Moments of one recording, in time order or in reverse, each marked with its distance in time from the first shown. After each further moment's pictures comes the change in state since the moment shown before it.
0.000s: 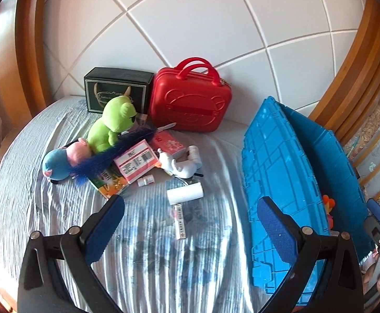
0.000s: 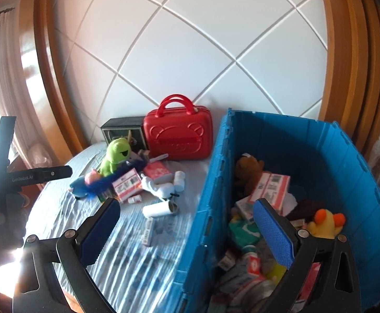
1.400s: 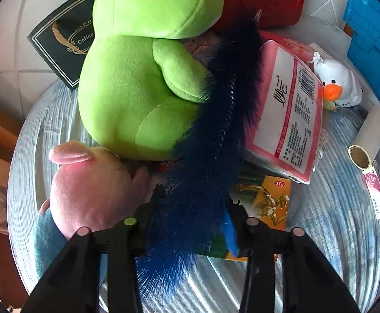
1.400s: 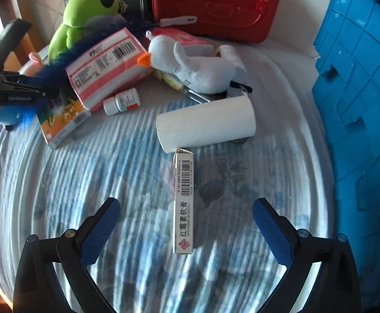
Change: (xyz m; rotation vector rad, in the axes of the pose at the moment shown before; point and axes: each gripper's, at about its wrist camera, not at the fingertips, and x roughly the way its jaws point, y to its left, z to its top) left arm 0.338 0.215 0.018 0.484 0.354 0.155; right arm 0.377 0.134 -0.147 -0.029 0.505 -0.187
